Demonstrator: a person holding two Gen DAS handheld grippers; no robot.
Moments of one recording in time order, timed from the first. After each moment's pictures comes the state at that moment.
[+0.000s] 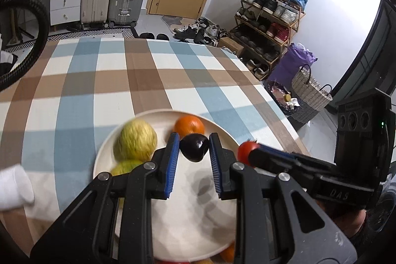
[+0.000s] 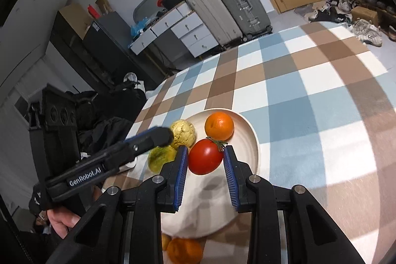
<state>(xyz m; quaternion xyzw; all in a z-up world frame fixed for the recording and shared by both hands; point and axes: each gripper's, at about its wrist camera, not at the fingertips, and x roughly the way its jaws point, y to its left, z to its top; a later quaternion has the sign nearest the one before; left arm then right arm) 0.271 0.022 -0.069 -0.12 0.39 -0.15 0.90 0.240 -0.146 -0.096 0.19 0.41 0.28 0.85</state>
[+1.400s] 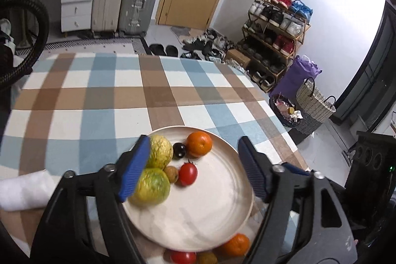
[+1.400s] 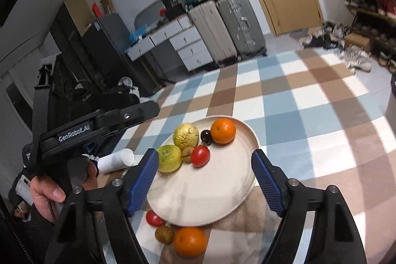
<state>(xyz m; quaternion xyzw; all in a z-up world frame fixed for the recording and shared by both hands) 0.241 0.043 -0.030 -0.13 0.36 -0.12 0.92 0.183 -0.139 -0.063 0.14 0.35 0.24 0.89</state>
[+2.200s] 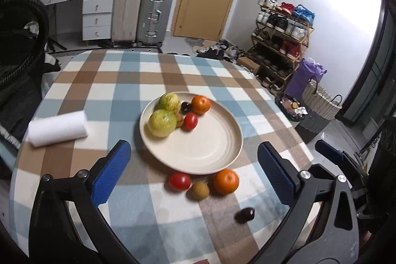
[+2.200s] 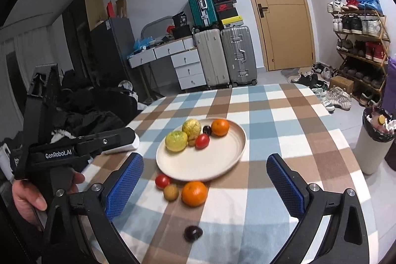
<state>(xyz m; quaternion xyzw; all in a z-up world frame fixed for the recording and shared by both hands) 0.081 0.036 -0.019 -0.11 0.33 -0.07 0.93 0.058 -0.143 -0.035 0.06 0.27 0.21 0.94</state>
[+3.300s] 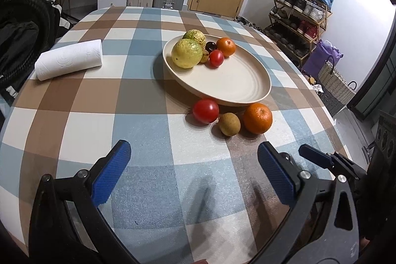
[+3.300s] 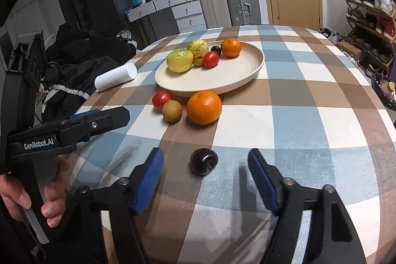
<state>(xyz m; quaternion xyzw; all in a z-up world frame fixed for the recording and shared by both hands) 0.054 0.040 -0.105 -0.12 0.41 -0.03 0.91 0.044 -0.109 -0.126 0.02 0.40 0.22 0.89</state>
